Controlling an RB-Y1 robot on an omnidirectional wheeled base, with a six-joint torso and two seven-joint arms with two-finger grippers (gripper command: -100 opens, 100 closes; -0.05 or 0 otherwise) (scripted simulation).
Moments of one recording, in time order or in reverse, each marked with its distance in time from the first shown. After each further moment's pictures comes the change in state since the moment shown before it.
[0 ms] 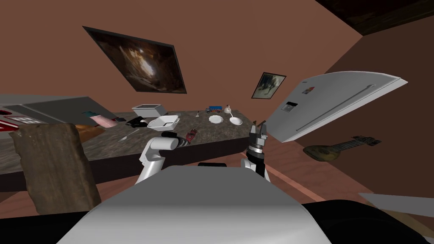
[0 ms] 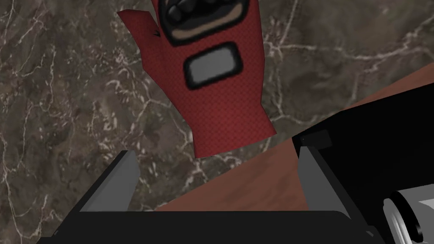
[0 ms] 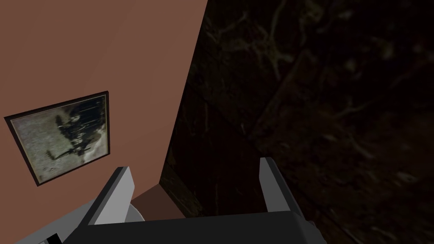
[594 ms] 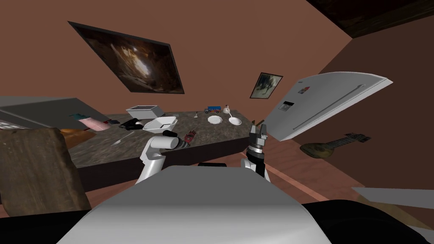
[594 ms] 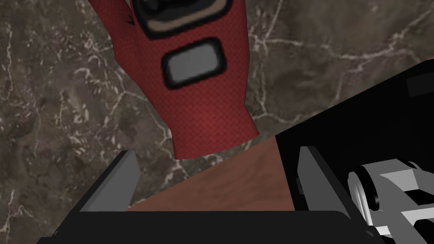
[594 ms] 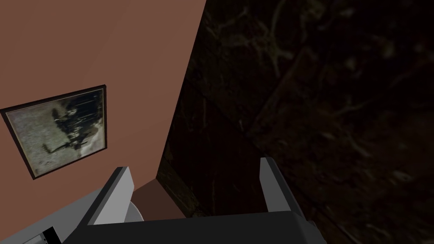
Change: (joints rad) left arm -0.024 -0.004 0.008 0.001 0.017 0.144 0.077; right arm 0.000 0.000 0.000 0.000 0.000 0.000 0.000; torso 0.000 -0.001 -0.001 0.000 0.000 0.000
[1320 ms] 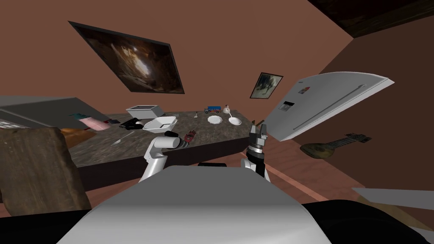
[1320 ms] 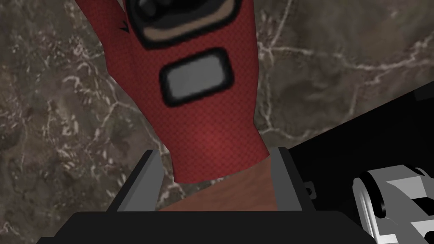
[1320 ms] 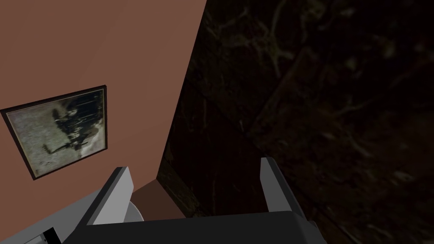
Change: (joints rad) left arm -0.008 -0.017 0.007 0.085 -0.014 -0.080 -0.035; right arm 0.000 0.000 0.000 0.000 0.000 0.000 0.000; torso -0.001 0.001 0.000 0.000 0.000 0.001
